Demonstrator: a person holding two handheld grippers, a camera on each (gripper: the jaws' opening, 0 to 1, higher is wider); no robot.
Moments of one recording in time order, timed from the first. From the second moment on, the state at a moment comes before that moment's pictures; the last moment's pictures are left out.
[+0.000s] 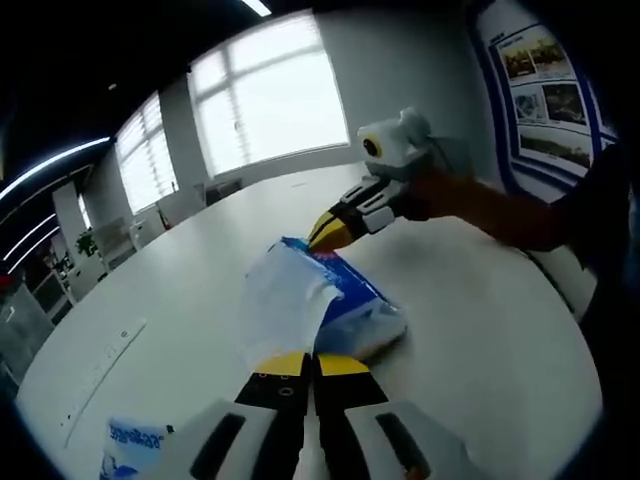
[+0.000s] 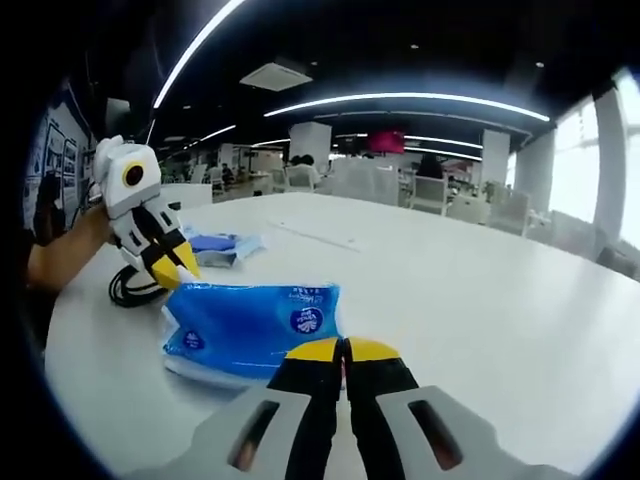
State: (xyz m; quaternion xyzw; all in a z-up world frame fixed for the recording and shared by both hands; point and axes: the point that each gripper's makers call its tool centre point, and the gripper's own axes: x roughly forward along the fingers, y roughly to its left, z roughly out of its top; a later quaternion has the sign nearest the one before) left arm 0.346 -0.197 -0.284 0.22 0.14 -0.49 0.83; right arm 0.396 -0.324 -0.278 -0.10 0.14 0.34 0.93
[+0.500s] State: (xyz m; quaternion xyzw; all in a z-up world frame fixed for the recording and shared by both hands) left arm 0.347 -0.192 -0.276 0.22 0.13 -0.49 0.84; right arm 0.385 -0.319 -0.265 -0.11 0.12 0.30 0.94
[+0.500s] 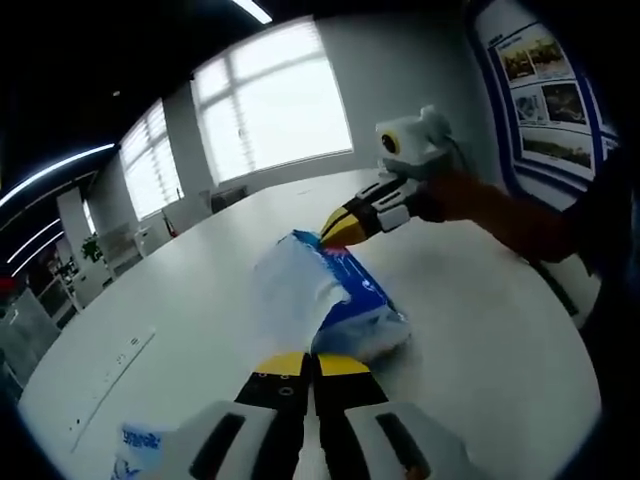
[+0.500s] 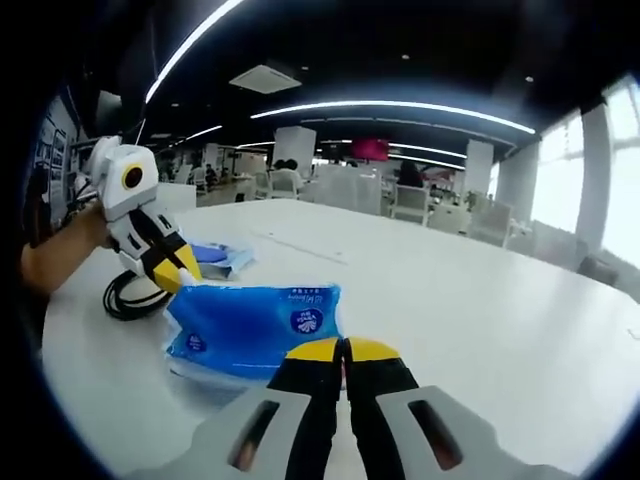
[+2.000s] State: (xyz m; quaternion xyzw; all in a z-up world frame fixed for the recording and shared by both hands) left arm 0.373 -0.205 -0.277 0.22 0.13 -0.50 0.83; right arm 0.355 -0.341 -0.264 -0.09 0.12 0.23 0.96
